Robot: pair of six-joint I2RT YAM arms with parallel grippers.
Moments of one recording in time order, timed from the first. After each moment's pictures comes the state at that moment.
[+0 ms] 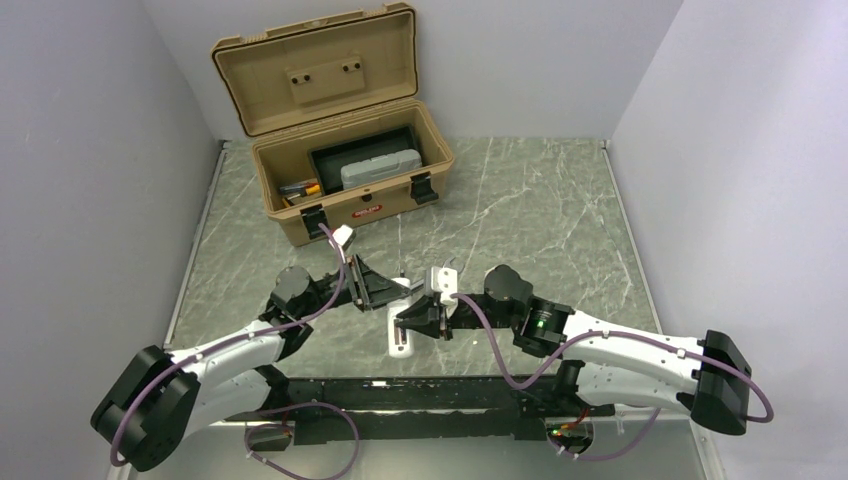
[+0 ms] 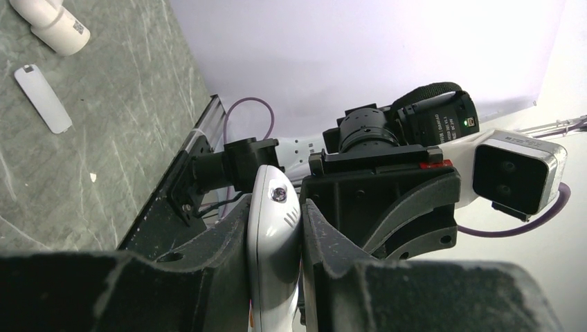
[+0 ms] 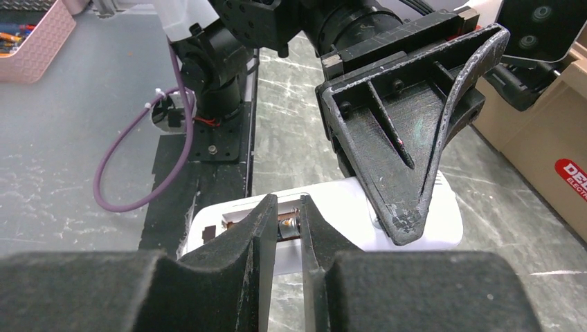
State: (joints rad) left arm -0.61 1.03 0.25 0.93 0.67 -1.39; right arm 1.10 0.98 0.59 0.28 -0.44 -0.10
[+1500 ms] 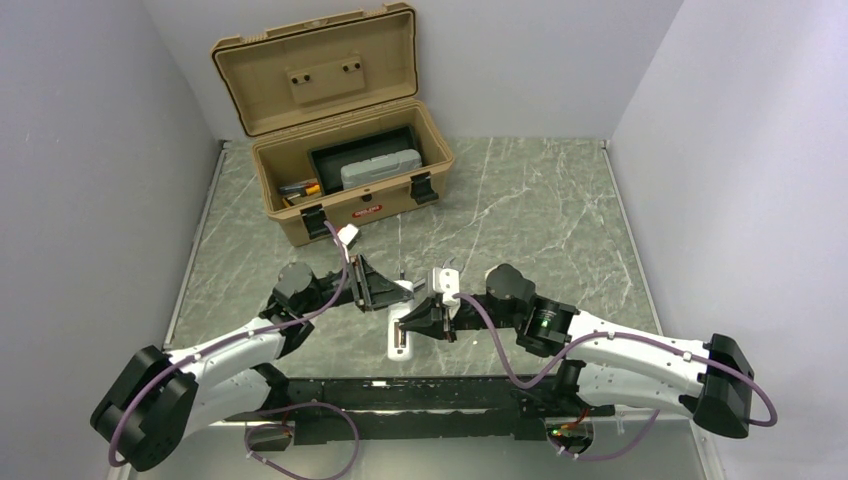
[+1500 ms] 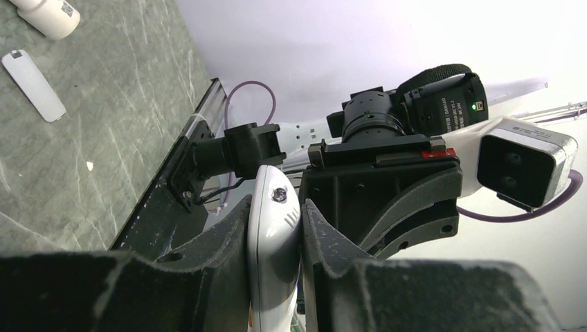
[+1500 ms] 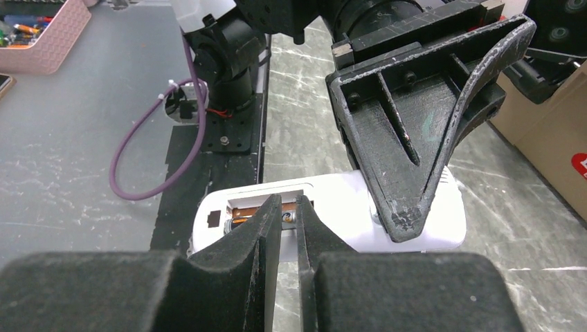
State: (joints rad) left arm -0.61 1.03 0.28 0.88 0.71 -1.37; right arm 1.10 0.95 0.60 0.22 -0.48 -0.09
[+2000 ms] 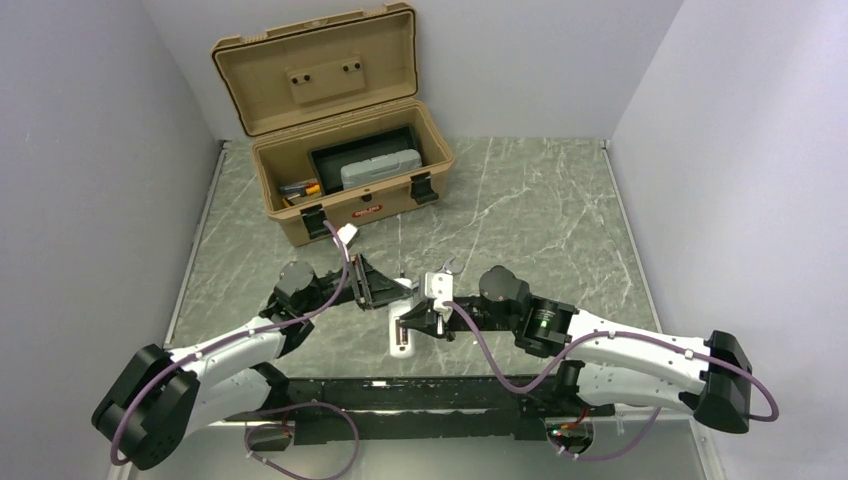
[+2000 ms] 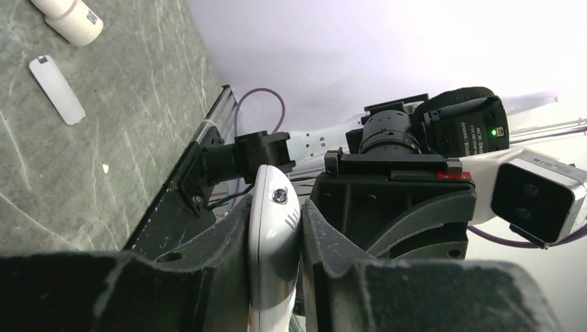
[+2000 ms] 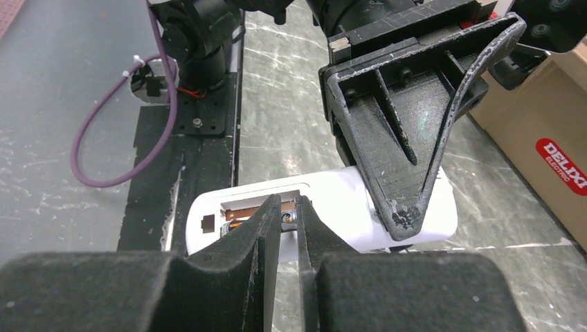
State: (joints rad) left arm -0.61 1.04 0.28 0.85 0.70 -1.35; right arm 1.13 0.97 0.64 0.12 -0.37 -0.17
